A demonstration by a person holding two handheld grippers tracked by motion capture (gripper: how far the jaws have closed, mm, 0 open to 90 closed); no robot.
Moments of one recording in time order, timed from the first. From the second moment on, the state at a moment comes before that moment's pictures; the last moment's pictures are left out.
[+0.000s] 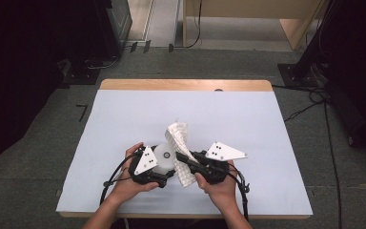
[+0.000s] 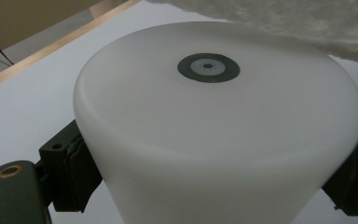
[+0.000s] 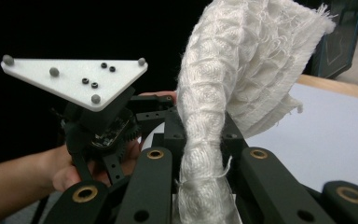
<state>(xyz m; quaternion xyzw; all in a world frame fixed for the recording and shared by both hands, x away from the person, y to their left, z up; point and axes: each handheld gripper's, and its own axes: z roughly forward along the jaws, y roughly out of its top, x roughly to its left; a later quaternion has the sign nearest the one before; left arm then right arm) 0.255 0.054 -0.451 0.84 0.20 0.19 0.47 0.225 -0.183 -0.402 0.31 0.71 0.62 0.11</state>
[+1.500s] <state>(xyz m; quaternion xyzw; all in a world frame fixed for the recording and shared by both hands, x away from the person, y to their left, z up) 0.248 0.009 -0.447 0.86 0.14 0.23 0.43 0.240 -0.202 -0.416 0.39 0.73 0.55 0.10</state>
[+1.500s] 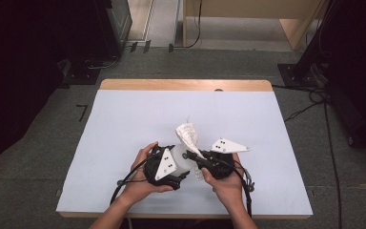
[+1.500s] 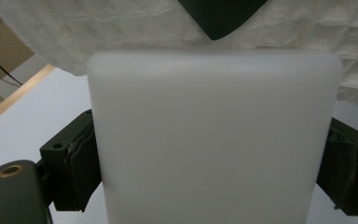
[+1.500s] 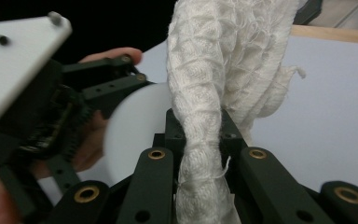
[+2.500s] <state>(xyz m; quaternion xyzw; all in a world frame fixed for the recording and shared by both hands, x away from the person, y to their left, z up) 0.247 0.008 -0.448 0.86 0.14 0.24 0.43 0.239 -0.200 -0.414 0.40 0.71 0.58 0.05</state>
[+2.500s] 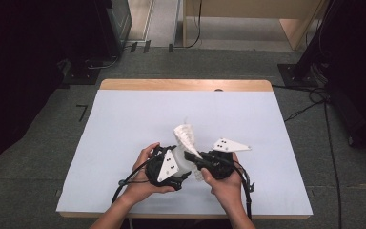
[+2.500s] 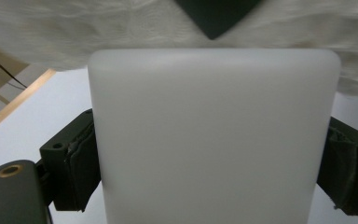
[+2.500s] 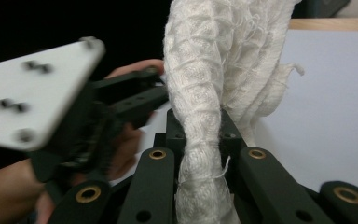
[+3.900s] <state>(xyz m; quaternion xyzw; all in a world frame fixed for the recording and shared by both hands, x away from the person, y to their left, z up) 0.291 0.076 -0.471 0.73 0.38 0.25 0.51 0.263 -0.242 -0.461 0.48 0.69 0.53 0.10</state>
